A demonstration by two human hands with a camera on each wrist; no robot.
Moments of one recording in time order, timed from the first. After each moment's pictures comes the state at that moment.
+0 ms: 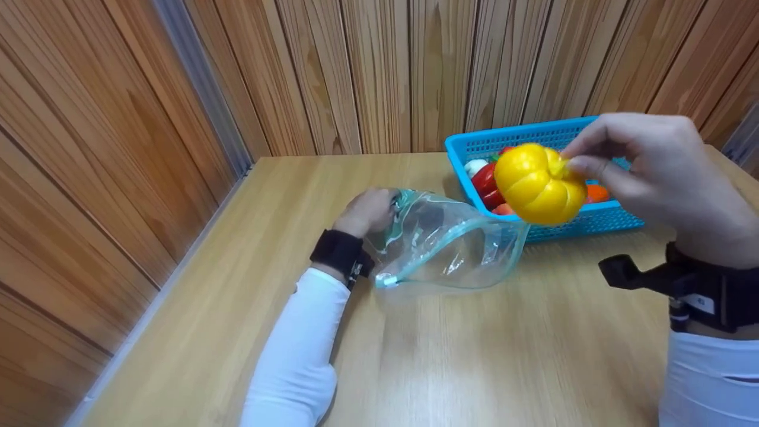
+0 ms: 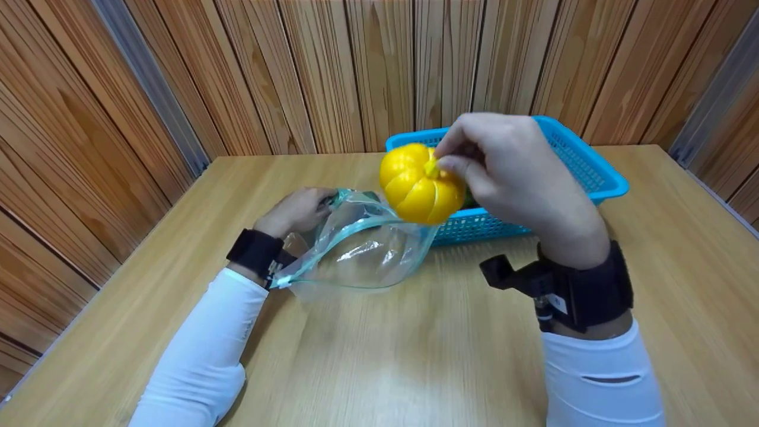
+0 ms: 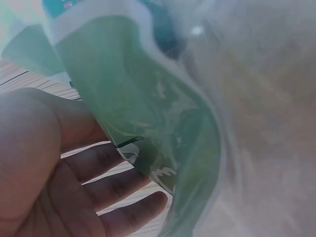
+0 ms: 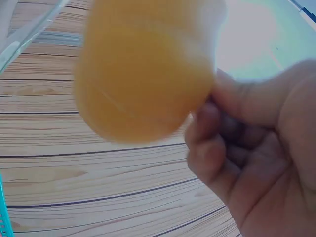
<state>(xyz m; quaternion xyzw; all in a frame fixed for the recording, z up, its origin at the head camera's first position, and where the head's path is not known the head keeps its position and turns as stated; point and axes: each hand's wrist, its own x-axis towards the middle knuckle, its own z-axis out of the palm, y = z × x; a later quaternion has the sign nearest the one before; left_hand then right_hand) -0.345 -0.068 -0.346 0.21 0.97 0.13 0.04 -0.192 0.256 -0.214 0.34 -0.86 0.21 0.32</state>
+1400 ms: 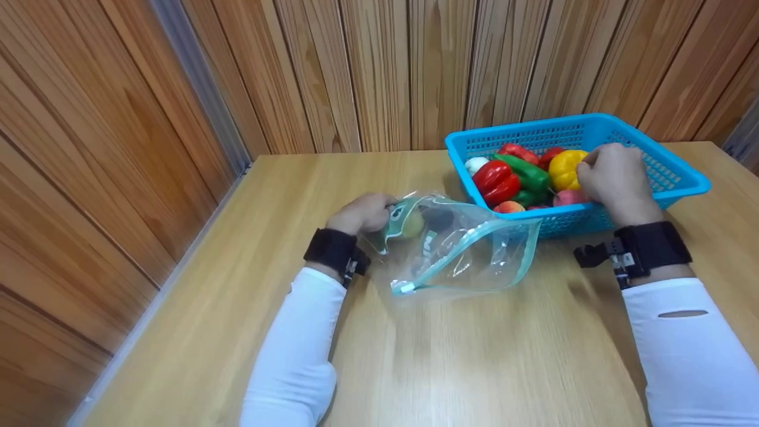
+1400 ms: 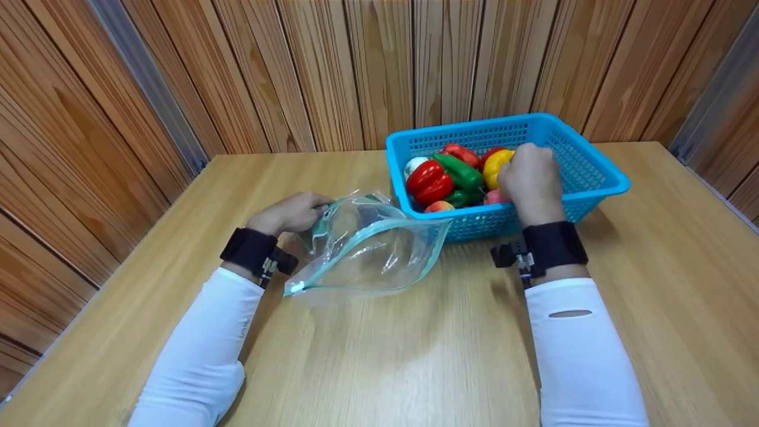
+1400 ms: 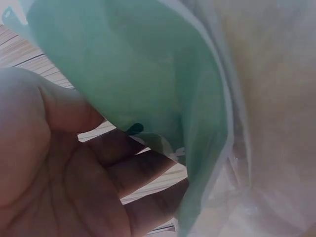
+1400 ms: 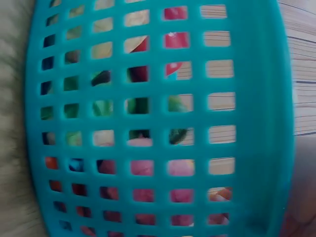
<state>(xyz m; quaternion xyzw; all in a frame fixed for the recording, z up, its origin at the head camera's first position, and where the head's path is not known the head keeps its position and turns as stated) -0.342 -0.079 -0.346 0.19 0.95 0.21 0.14 -0.300 0.313 -0.308 -0.07 -0.96 0.24 0.12</state>
